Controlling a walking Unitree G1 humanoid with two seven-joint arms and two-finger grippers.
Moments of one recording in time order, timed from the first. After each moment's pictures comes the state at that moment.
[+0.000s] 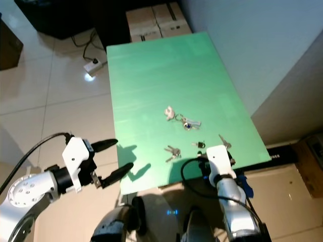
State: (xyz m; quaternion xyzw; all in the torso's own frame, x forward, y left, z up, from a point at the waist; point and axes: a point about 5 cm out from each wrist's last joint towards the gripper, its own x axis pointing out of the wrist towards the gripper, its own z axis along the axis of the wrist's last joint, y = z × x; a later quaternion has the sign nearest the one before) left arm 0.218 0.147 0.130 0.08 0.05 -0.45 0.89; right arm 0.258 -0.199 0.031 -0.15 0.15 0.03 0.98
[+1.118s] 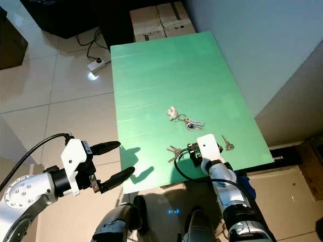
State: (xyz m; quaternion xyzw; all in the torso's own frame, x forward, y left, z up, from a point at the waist) left arm 0.212 0.144 0.136 0.07 0.05 -0.48 0.88; right arm 0.297 -0.186 0.025 -0.15 0.16 0.10 0.97
